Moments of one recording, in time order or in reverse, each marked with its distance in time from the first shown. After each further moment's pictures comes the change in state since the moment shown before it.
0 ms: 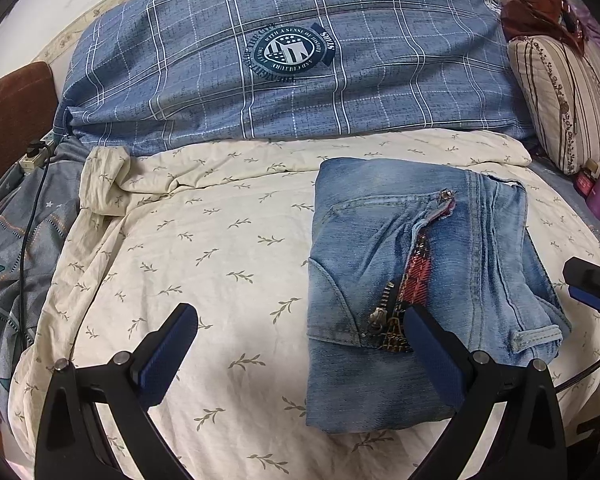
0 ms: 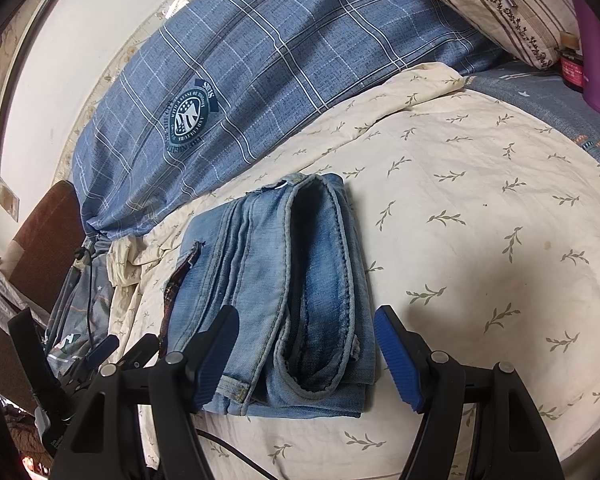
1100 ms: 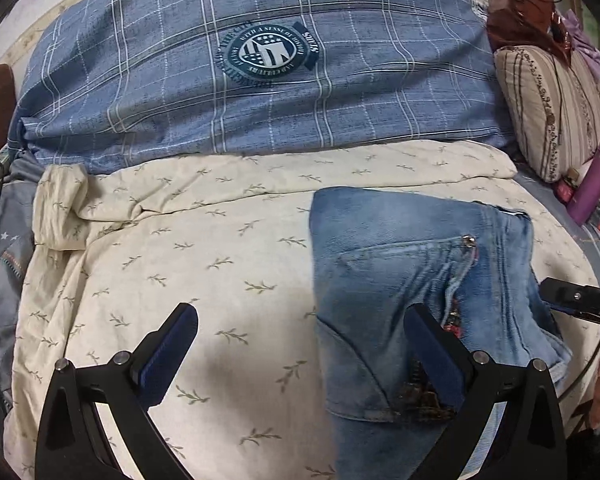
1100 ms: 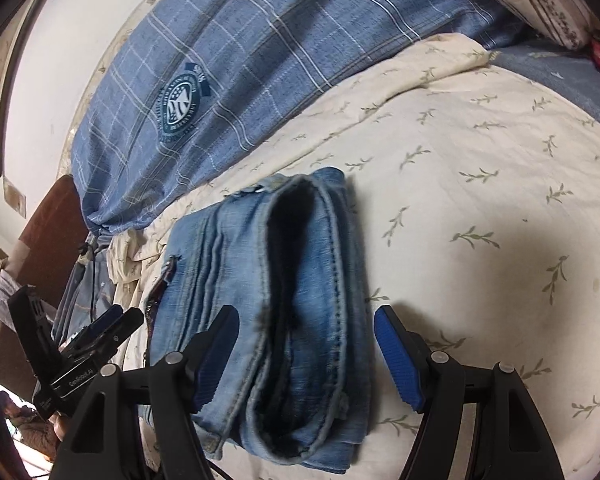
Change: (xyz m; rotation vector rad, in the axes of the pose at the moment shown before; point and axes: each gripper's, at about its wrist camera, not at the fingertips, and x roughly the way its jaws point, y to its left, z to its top) left arm 0.038 0.026 0.035 0.041 -0.004 -0.151; right arm 0.044 -0.021 0.024 0.014 0.086 0.067
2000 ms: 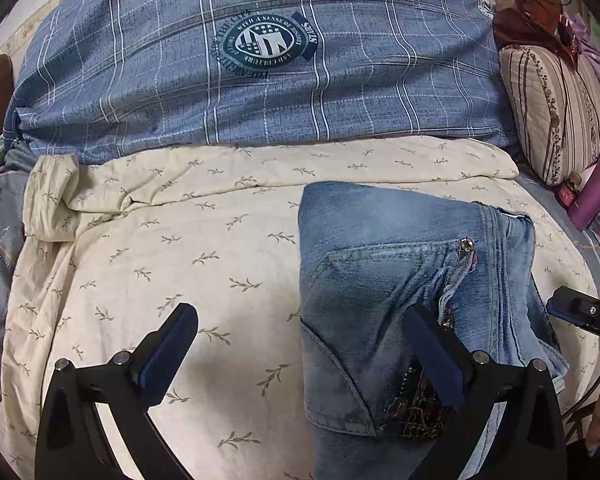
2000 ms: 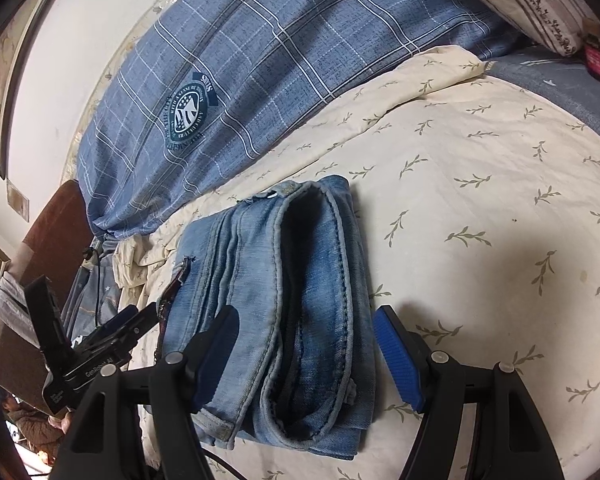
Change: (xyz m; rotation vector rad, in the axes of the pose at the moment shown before) left arm 0.011 -0.009 0.004 -0.029 0.032 -0.017; right arm -0.015 0.006 -0.006 -0.008 -0.040 0.002
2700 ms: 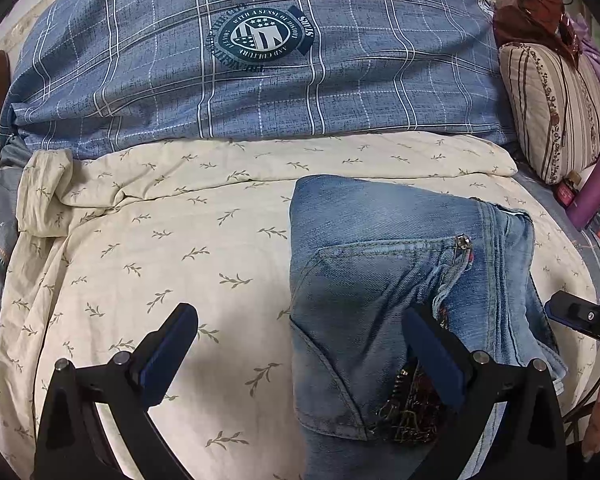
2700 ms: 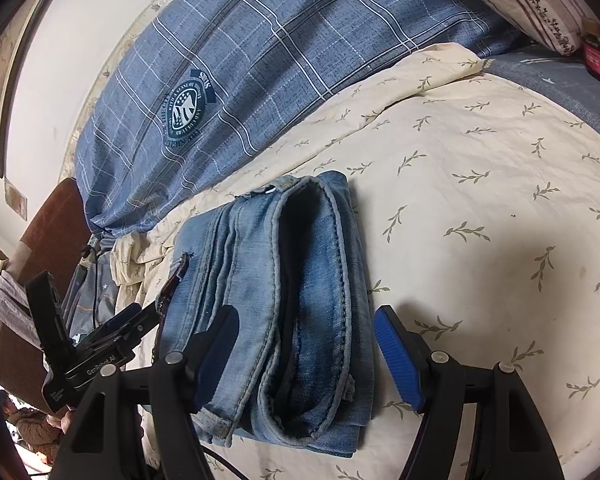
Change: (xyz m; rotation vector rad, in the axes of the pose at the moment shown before) left arm 0.004 -0.004 0.000 -0.006 0.011 -0.008; right arm 0.001 0.000 -0.002 0.000 0.008 -0.011
